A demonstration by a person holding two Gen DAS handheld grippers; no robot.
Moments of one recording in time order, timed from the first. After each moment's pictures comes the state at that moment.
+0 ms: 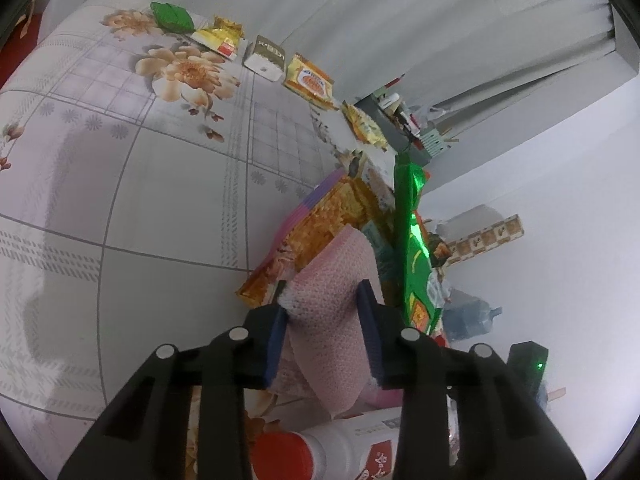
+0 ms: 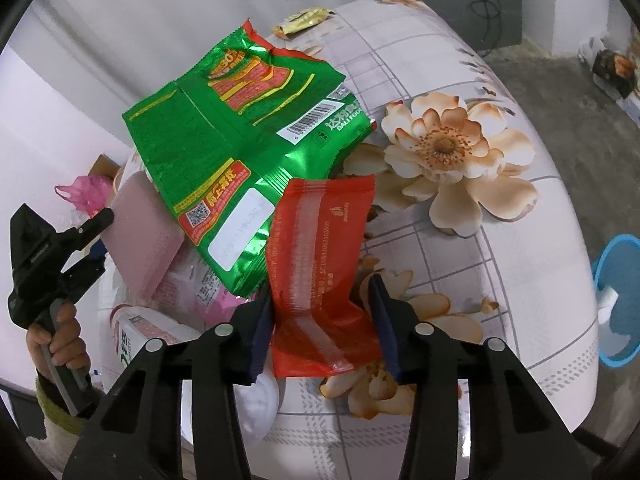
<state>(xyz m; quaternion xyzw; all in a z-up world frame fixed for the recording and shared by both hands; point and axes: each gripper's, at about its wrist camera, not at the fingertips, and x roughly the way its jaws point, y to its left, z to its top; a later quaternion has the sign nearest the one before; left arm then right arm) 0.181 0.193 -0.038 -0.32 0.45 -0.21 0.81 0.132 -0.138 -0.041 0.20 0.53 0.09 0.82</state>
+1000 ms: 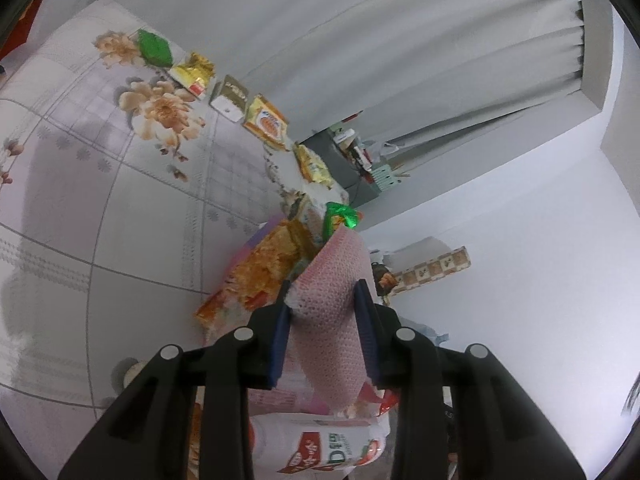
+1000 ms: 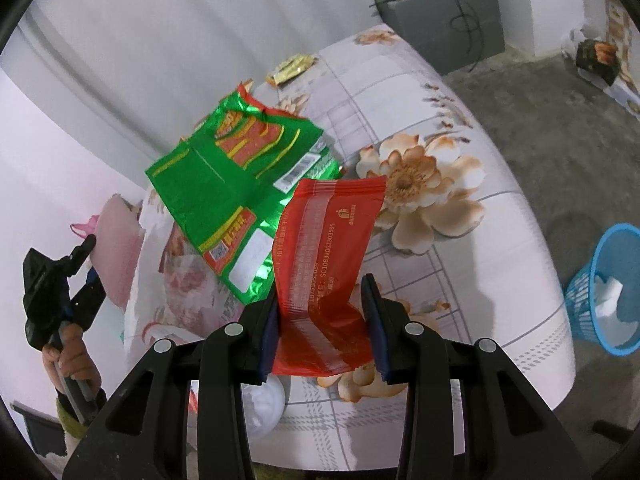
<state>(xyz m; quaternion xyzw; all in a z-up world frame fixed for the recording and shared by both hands) 0.163 0.215 0.005 -0.39 0.38 -0.26 0.80 0.107 -0.171 -0.006 0.25 0.48 0.07 0.84</state>
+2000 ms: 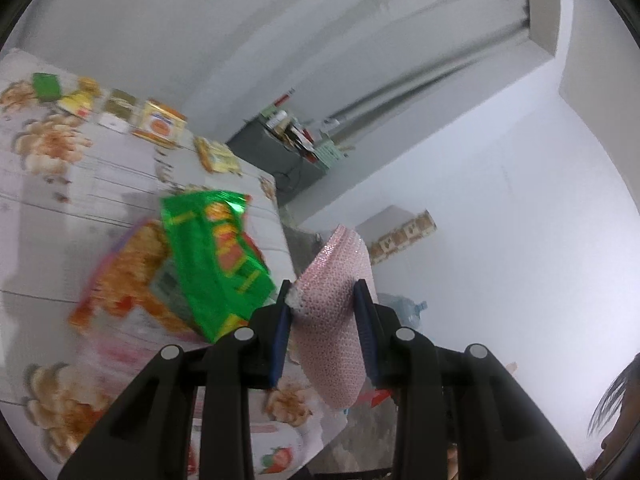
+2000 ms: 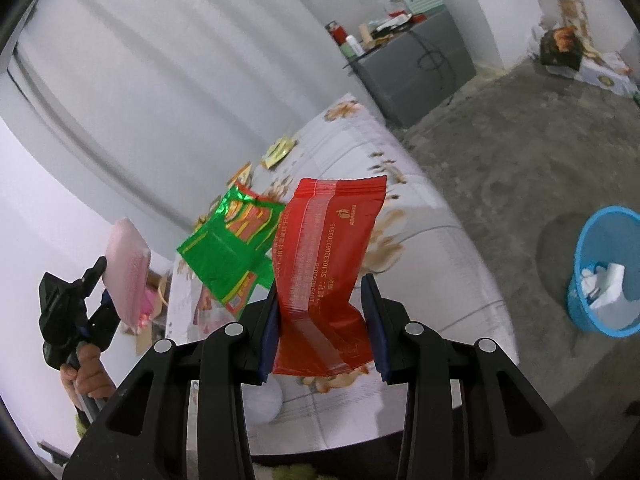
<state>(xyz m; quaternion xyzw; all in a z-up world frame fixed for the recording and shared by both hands) 0.163 0.114 0.076 -0.32 0.36 -0.35 0.80 0.047 -0.255 0.026 0.35 0.37 0.04 0.86</state>
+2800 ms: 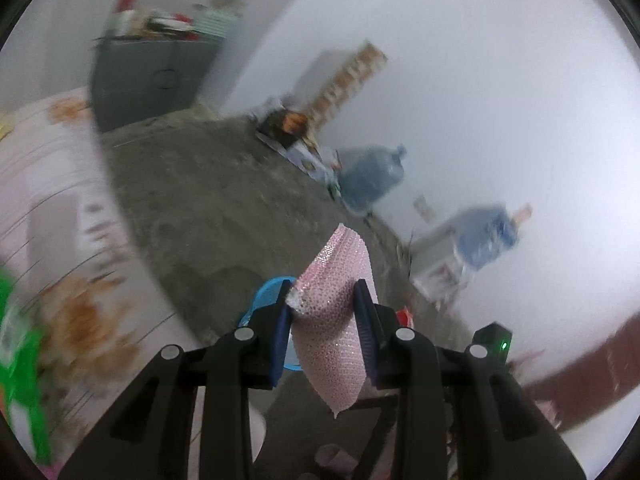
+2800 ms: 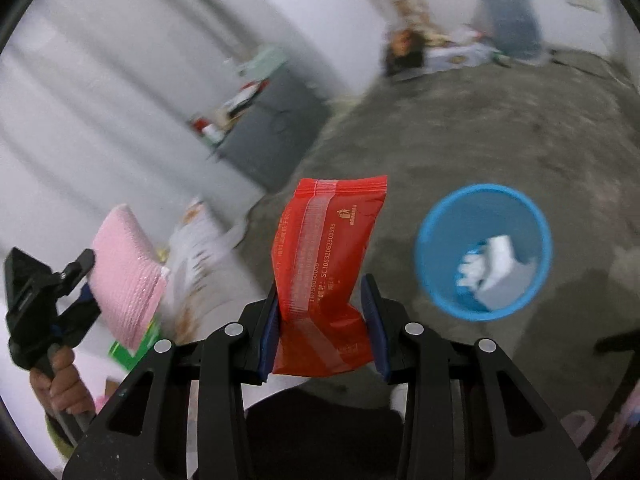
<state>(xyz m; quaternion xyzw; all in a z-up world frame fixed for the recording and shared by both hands) 0.167 -0.255 0.067 -0.07 0.47 -0.50 0.72 -0.066 -0.436 -0.026 0.45 0.32 -0.19 0.81</state>
